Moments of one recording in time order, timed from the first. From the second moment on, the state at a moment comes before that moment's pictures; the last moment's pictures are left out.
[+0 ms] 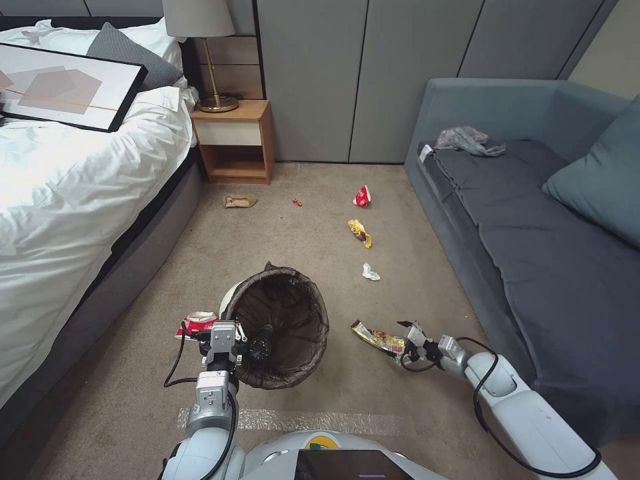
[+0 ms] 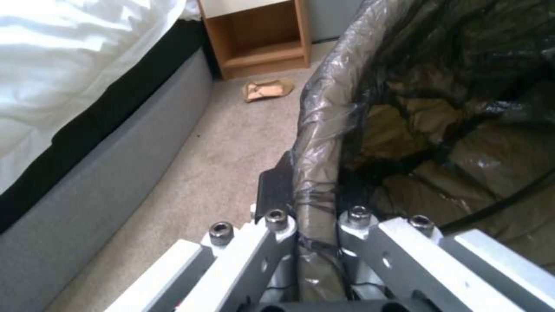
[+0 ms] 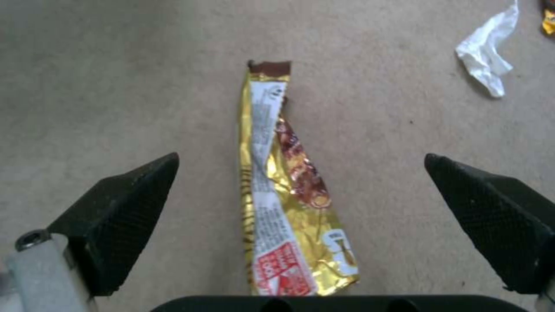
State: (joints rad) left arm 1.84 -1.56 -0.35 -2.35 0.23 0.26 -0.26; right arm -1.22 0.96 0.38 1.36 0.00 0.07 -0.66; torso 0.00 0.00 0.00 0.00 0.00
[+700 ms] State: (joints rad) left arm 1.86 -1.57 -0.35 -2.35 0.25 0.25 -0.26; right arm -1.01 1.13 0.36 0.93 -0.03 0.13 -0.66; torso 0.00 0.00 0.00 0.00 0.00
